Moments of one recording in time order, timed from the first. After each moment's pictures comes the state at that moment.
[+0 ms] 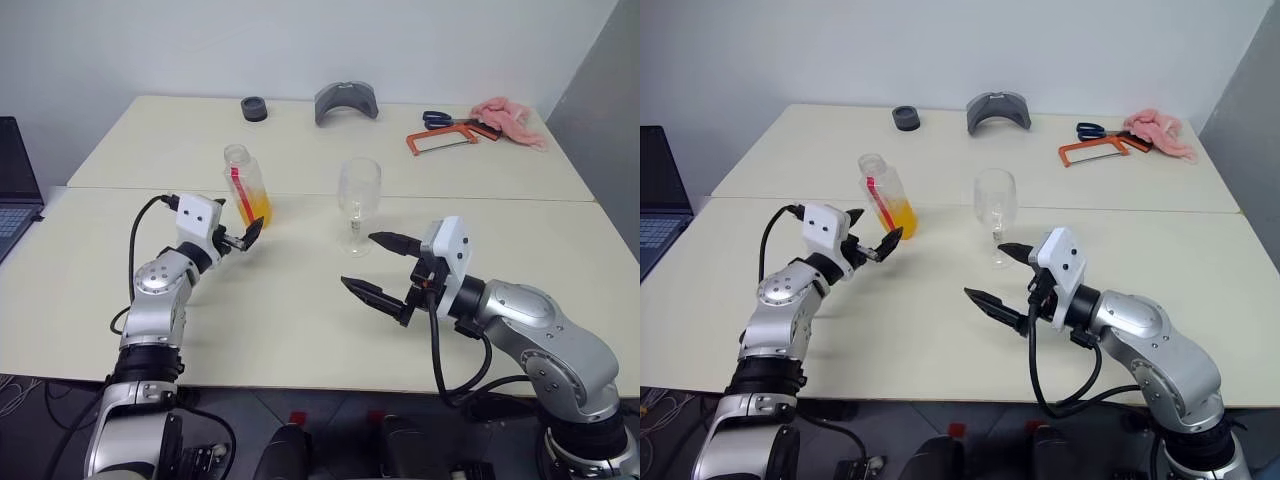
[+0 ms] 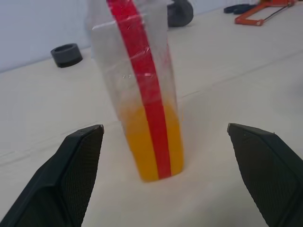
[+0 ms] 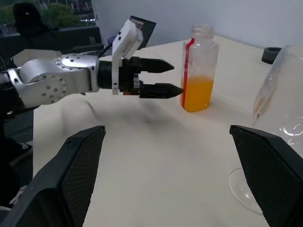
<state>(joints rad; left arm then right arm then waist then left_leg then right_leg) -0.52 0.48 0.14 0.39 -0.17 0.04 -0.53 -0.31 -0.46 0.10 -0.69 0.54 0.75 0.54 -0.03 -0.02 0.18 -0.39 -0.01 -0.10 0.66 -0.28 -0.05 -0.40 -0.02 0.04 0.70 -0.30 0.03</state>
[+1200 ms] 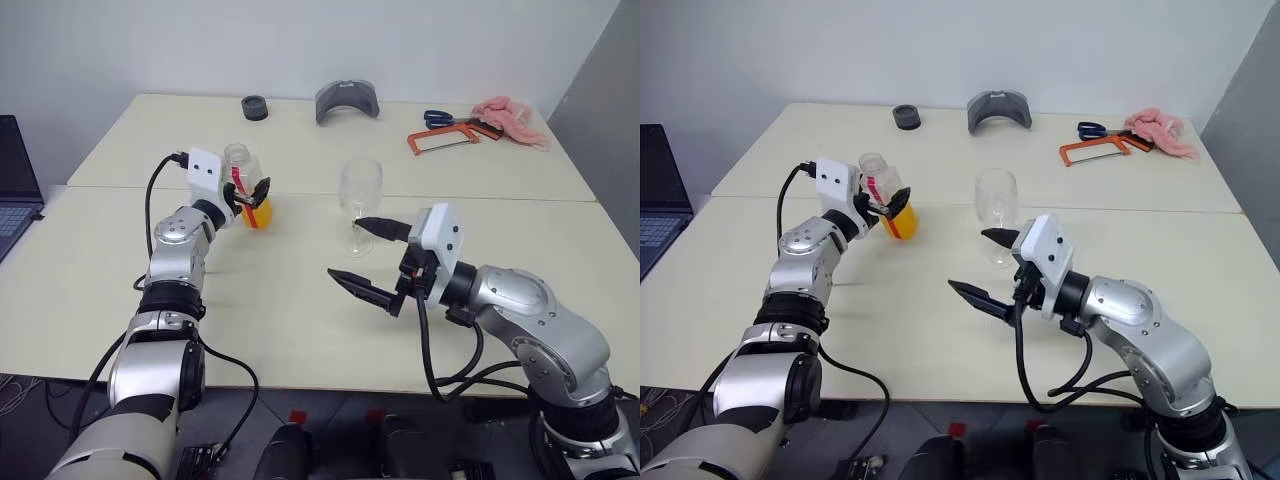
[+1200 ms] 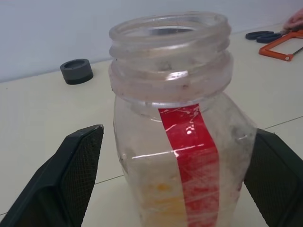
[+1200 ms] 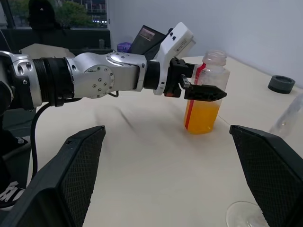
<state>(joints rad) -0.88 0.44 0.14 0.84 -0.14 -0.05 -0.49 -0.41 -0.46 0.16 -0.67 0.50 0.71 0.56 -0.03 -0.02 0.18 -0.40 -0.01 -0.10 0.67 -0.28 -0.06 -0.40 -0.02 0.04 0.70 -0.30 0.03</state>
